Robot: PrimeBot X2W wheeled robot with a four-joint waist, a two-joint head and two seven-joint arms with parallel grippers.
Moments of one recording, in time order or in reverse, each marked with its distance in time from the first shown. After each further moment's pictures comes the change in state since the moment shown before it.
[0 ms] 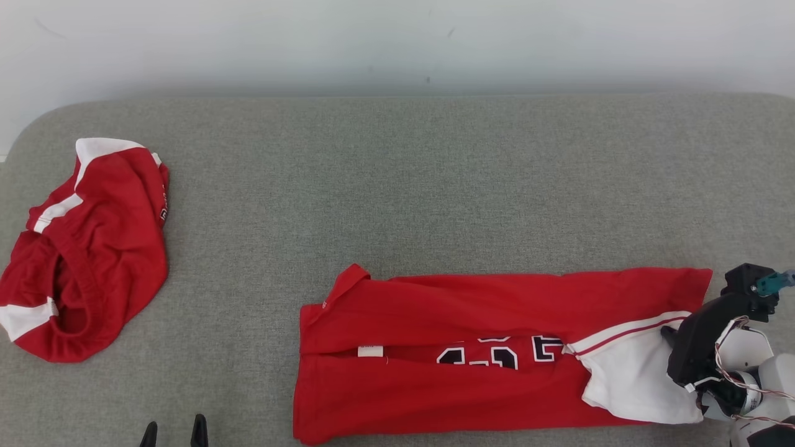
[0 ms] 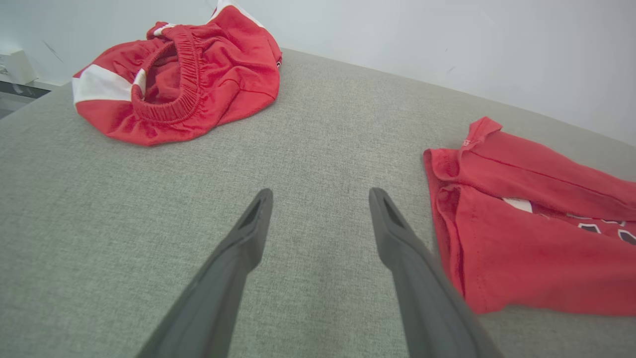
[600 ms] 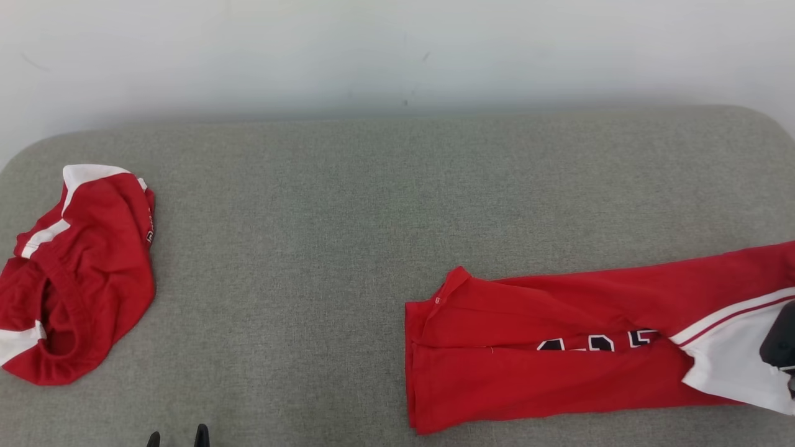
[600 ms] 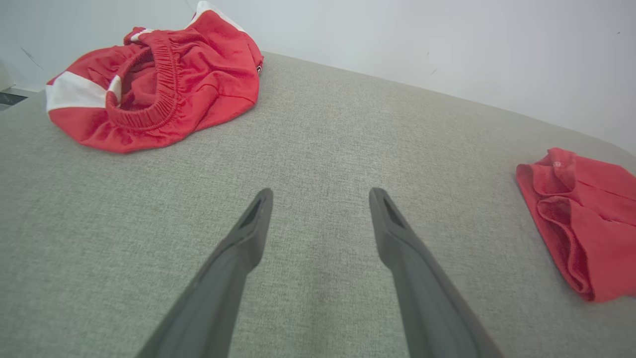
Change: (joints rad) left arm 0.013 -0.002 0.000 0.019 -0.002 0.000 0.000; right arm -0.049 -0.009 -0.402 -0.010 -0.361 0.000 -0.174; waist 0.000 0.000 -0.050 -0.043
